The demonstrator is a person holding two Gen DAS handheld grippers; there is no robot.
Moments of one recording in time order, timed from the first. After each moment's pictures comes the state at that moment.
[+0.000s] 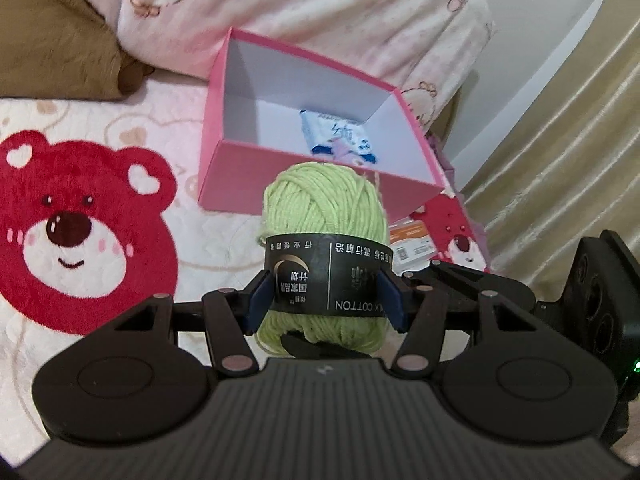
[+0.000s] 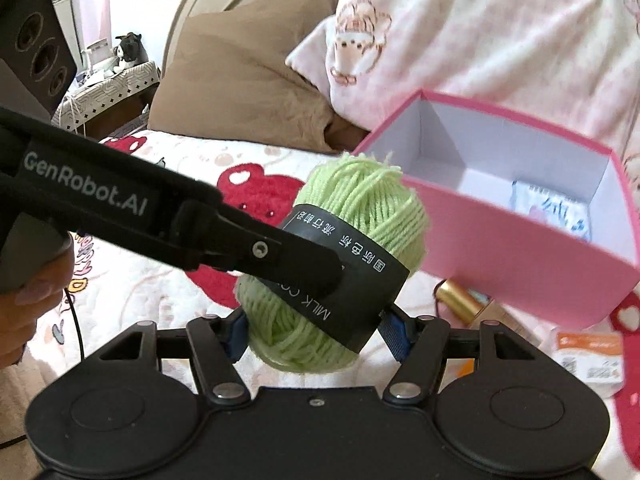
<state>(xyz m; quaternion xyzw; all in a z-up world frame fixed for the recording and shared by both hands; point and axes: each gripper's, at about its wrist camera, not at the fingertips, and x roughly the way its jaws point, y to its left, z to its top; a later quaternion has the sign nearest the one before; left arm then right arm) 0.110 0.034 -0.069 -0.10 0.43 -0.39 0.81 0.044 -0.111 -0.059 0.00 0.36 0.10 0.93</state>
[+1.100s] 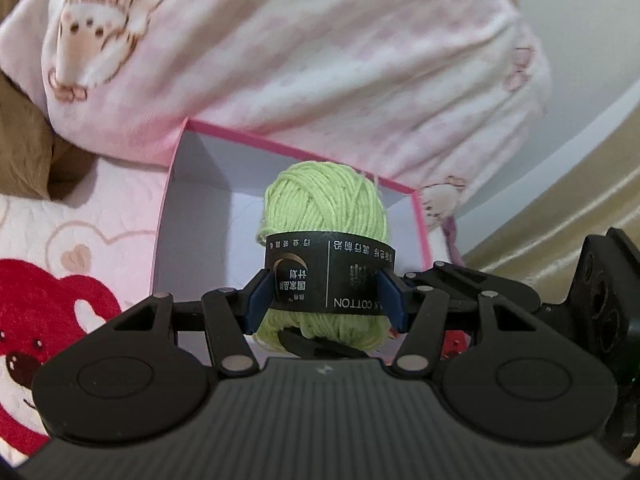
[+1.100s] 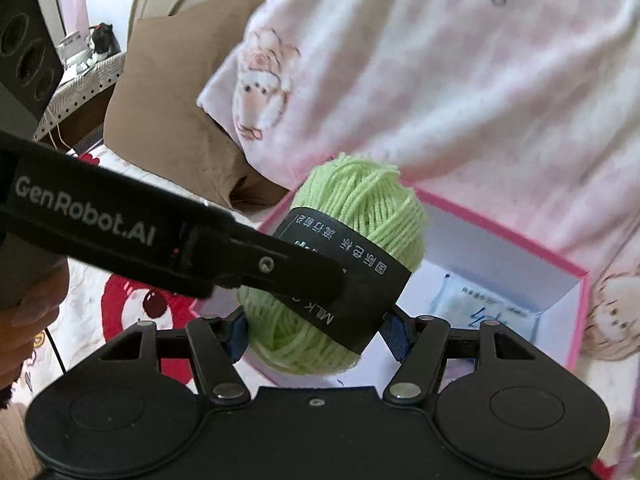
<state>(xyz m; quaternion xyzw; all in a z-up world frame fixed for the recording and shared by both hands) 0.265 -0.072 -0.017 -0.15 0.47 -0.34 0.80 0.210 -0.231 -0.011 0.01 0.43 0.11 0.89</state>
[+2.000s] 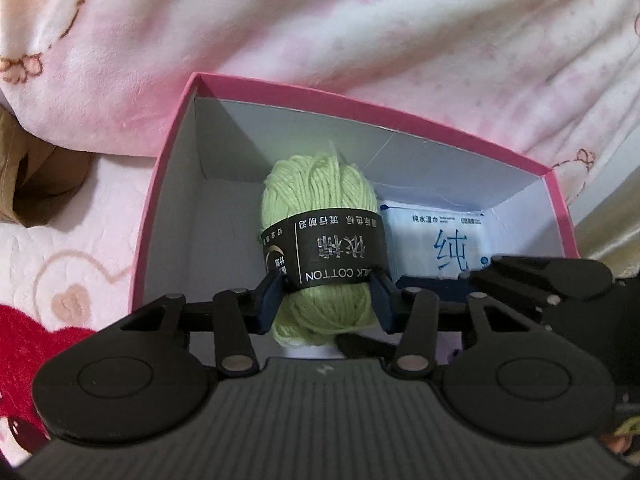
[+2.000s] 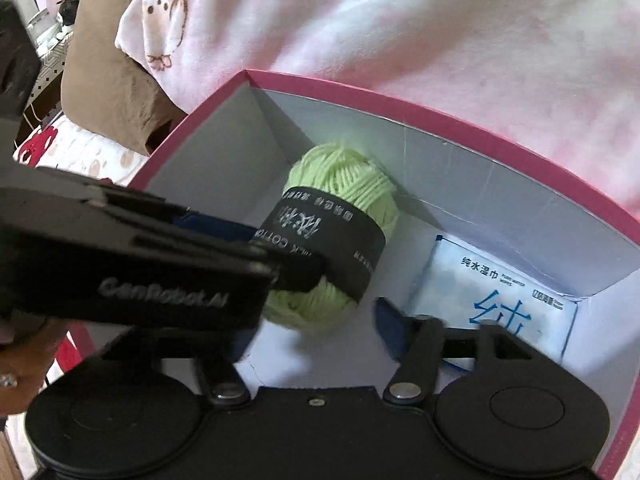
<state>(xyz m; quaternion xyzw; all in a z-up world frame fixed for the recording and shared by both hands) 0.326 -0.134 -0.095 -0.06 0.50 -0.27 0.82 0.271 -0.265 -0.088 0.01 0.50 0.11 0.86</state>
